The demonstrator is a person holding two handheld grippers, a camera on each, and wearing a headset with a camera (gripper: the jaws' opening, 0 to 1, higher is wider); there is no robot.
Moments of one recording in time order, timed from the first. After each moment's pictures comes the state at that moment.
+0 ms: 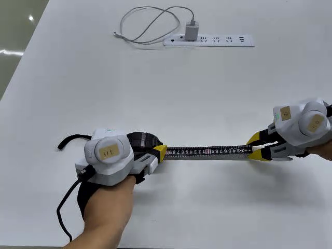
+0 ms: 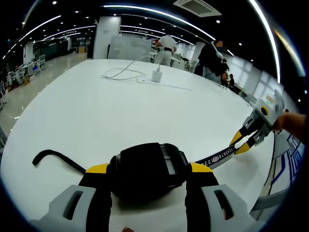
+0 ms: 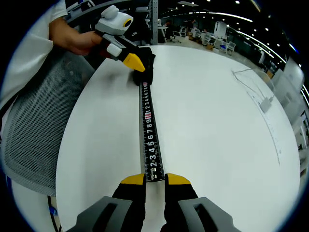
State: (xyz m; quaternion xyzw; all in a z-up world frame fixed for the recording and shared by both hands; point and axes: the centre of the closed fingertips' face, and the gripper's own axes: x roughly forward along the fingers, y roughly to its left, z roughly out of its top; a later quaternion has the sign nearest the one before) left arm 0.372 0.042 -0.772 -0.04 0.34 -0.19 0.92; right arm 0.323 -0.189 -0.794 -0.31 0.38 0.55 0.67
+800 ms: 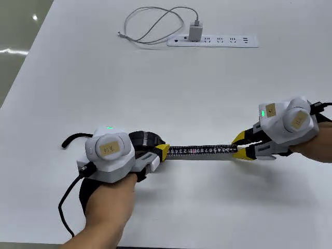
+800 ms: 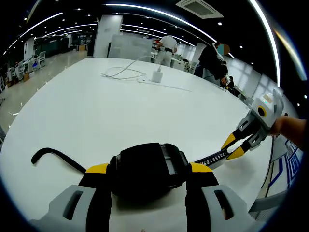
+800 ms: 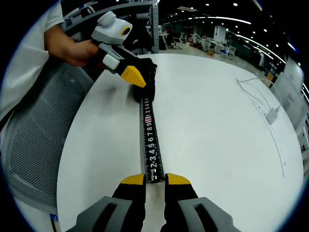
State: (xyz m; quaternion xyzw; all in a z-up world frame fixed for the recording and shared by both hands) left arm 0.372 0.043 -0.772 -0.05 0.35 -0.20 0.92; right arm 0.330 -0.143 -0.792 -0.29 0.36 0.57 0.68
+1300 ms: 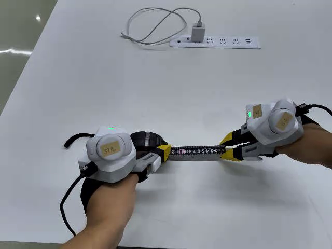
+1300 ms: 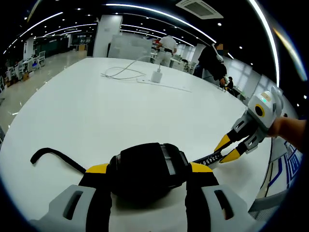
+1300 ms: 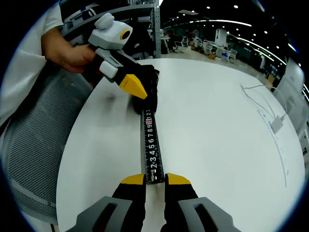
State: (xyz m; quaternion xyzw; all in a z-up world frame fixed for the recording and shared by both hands) left arm 0.372 0.043 -0.772 -0.05 0.35 -0.20 0.91; right arm 0.334 -0.113 -0.792 -0.28 0.35 0.58 0.68
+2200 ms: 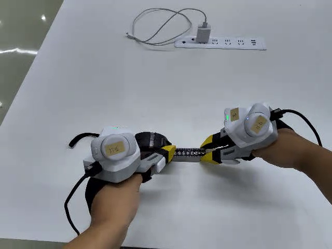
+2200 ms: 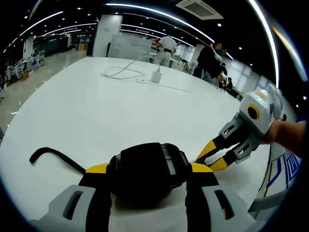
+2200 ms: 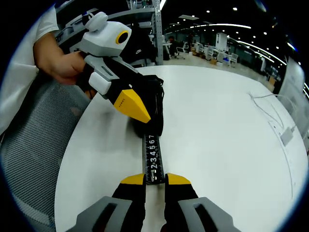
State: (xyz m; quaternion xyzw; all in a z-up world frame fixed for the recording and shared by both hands) left arm 0.372 0.042 -0.772 -0.06 0.35 -0.20 0.91; right arm 0.339 -0.058 -0.801 -0.25 0.33 0.60 0.68
